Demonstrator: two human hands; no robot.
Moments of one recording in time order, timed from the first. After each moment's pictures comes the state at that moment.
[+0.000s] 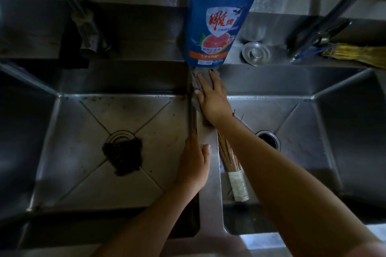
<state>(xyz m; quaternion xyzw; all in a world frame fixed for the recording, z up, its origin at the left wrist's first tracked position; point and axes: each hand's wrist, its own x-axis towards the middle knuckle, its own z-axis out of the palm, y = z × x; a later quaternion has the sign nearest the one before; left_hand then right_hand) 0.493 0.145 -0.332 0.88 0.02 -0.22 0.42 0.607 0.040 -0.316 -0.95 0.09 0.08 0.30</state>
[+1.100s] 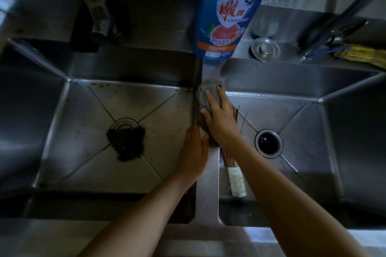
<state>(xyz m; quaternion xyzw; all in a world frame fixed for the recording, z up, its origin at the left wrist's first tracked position) 0.489 0.150 -0.336 0.83 0.00 -0.18 0.53 0.545 0.044 -0.314 -0.94 0.08 0.13 0.31</state>
